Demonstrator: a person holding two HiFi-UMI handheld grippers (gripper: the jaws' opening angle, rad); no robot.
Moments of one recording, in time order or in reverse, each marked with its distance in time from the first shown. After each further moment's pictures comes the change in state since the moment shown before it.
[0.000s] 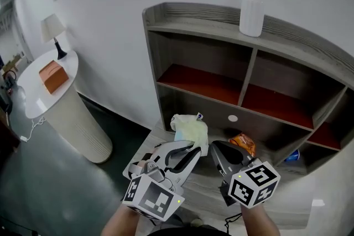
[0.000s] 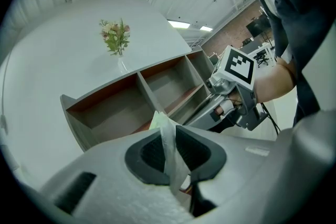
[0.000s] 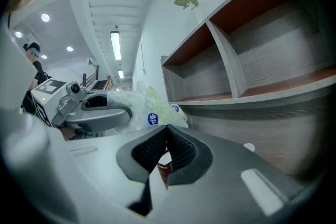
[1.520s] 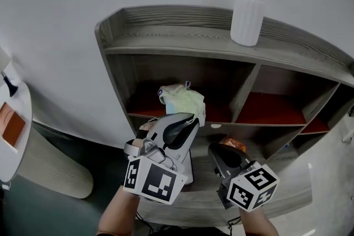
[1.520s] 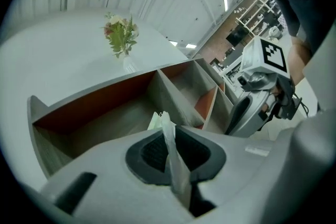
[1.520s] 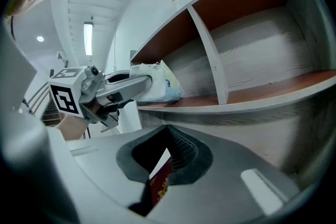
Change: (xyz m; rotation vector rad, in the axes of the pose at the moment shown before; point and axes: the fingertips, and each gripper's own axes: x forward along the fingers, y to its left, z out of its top) left arm 0.100 0.126 0.003 0.149 -0.240 -0.106; right arm 0.059 -0.060 0.022 0.061 -0.020 -0.315
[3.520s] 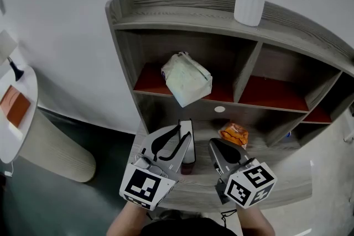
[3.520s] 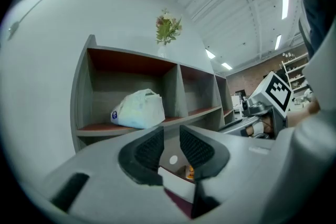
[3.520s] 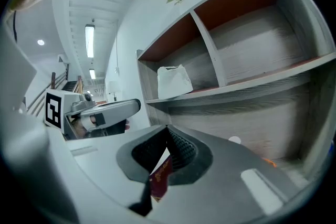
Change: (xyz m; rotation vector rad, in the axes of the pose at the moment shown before) left arm -0.061 -0.053 -0.037 -0.555 -0.032 0.095; right arm -0.024 0.020 -0.033 0.021 -0.009 0.017
